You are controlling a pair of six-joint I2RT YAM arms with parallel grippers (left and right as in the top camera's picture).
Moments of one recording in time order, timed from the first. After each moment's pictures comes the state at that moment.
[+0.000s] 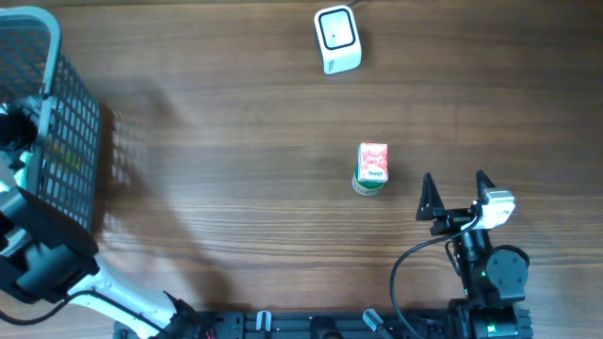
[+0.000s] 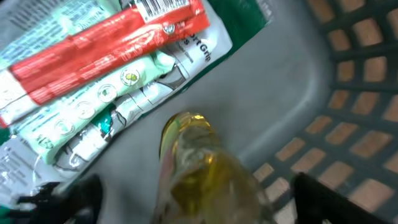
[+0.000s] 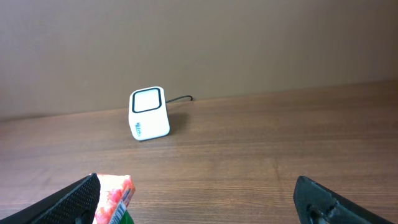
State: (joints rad) left arm 0.70 1.98 1.74 -1.02 0.06 -0.21; right arm 0.06 0.04 0.01 0.00 -0.04 0.15
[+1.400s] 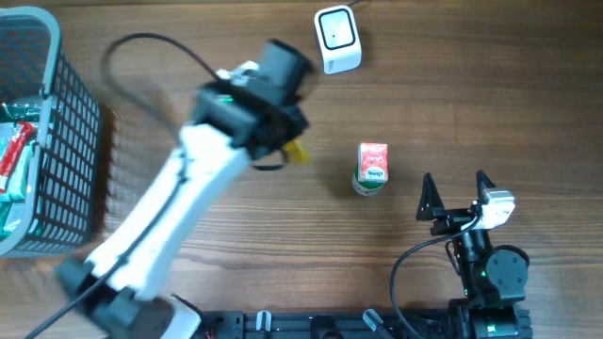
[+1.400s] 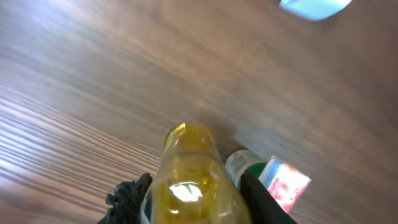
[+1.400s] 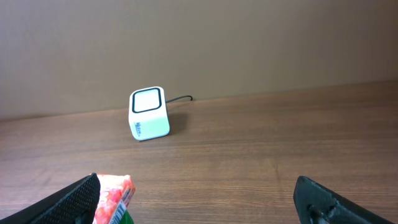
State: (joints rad) left arm -0.61 1.65 1.67 -1.21 -0.14 -1.12; right arm 0.06 0.04 0.01 0.00 -0.04 0.15
